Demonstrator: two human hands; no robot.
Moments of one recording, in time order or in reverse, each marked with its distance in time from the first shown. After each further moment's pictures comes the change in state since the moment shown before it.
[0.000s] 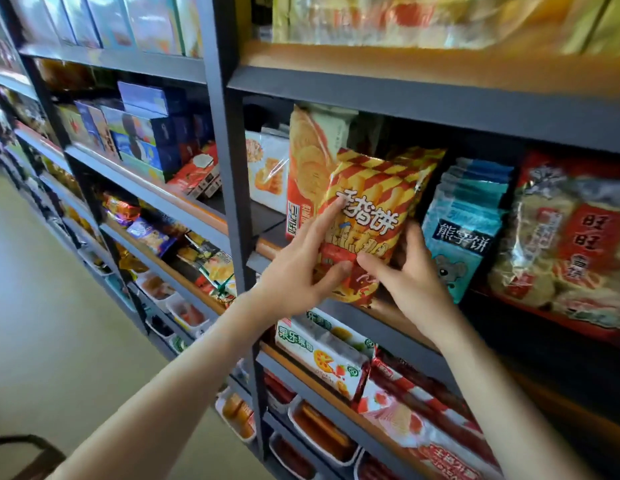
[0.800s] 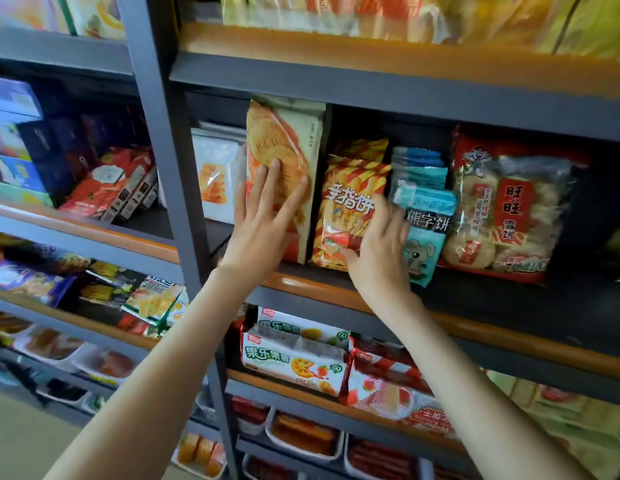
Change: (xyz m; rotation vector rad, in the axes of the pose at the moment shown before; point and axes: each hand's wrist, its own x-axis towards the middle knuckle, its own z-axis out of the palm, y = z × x) left_hand 0.065 -0.095 0.000 0.581 0.145 0.247; right_hand 0.034 0.016 0.045 -1.002 0.567 -0.065
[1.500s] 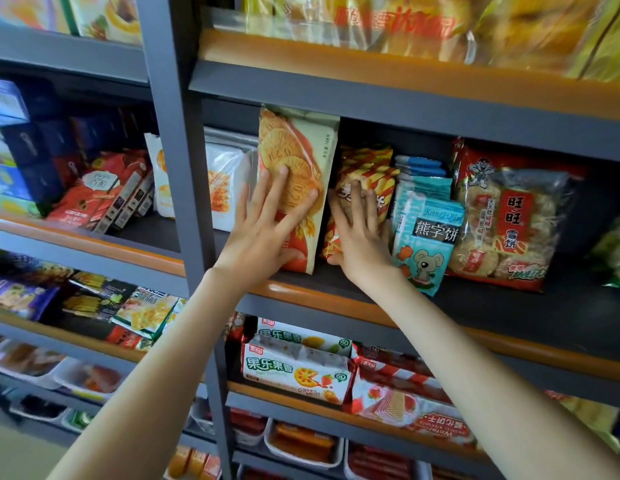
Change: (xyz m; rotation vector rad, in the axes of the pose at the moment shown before) left_hand 0.005 -0.030 -0.002 0.038 -0.005 0.178; right_hand 0.043 -0.007 0.034 -0.436 -0.395 -0.099
